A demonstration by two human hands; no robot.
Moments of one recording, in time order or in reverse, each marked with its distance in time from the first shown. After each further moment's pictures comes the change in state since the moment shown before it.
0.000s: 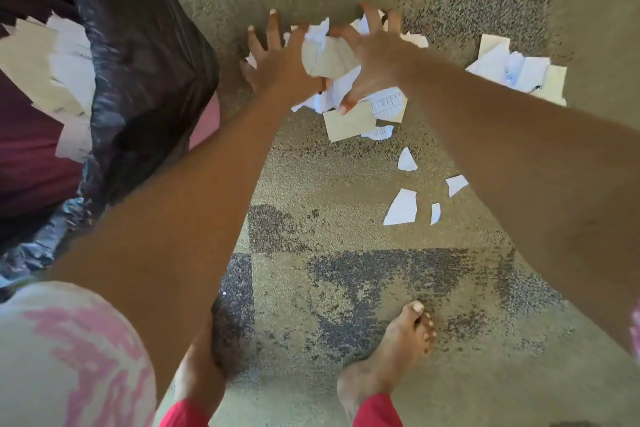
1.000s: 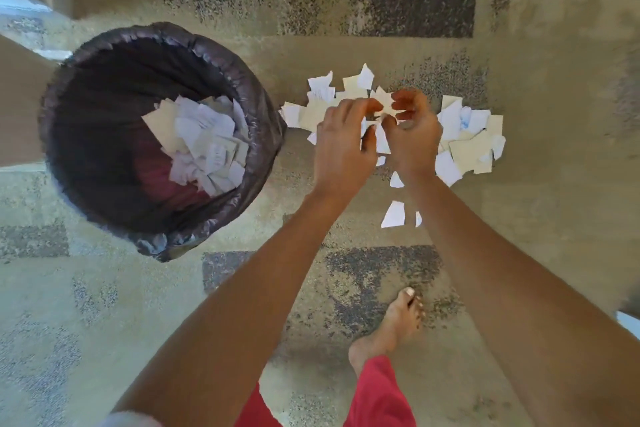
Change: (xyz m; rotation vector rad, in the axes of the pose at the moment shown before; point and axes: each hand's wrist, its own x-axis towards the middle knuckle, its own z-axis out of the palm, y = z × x) left_hand -0.183 0.051 -0.092 -0.513 0.480 0.422; right_hand -0.171 -0.059 -0.042 1.159 0.835 0.324
